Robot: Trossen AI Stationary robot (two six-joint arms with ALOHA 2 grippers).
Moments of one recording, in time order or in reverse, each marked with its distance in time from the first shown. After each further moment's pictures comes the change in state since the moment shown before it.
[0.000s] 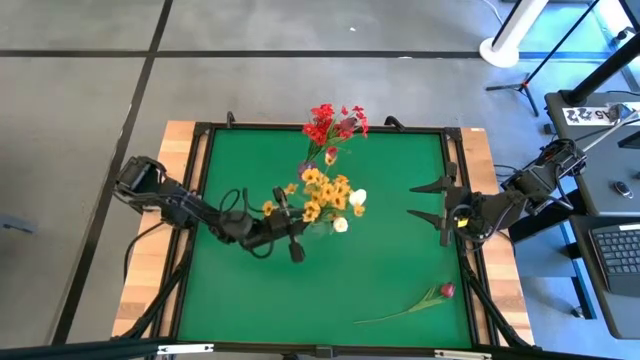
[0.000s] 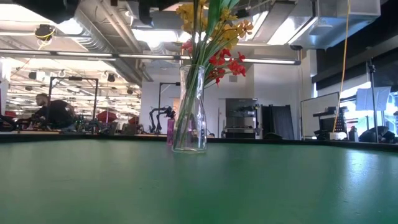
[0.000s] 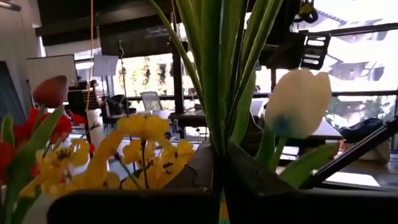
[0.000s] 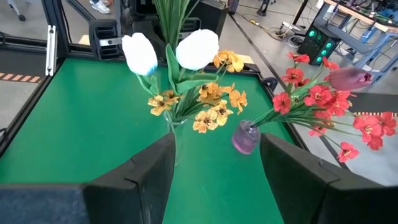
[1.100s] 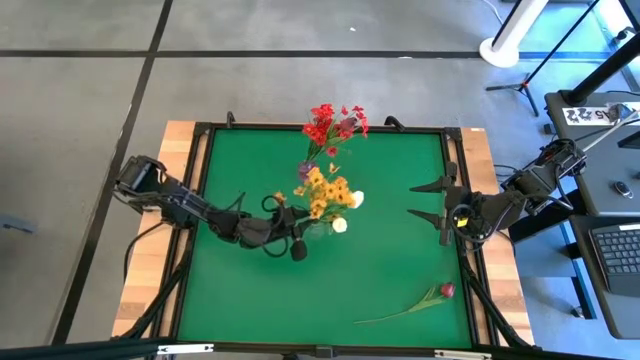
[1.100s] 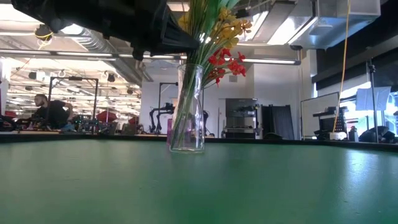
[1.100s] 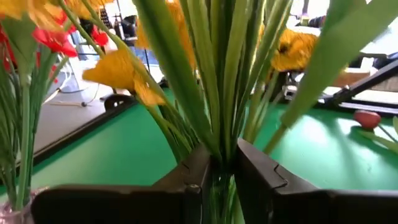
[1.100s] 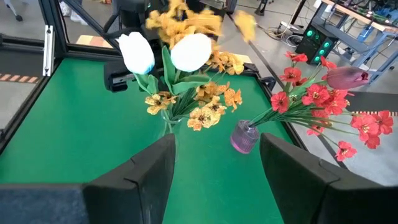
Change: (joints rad) left arm 0.027 0.000 -0.034 -0.403 -0.052 -0.302; right arm 0.000 0.000 0.000 -0.006 0.007 0.003
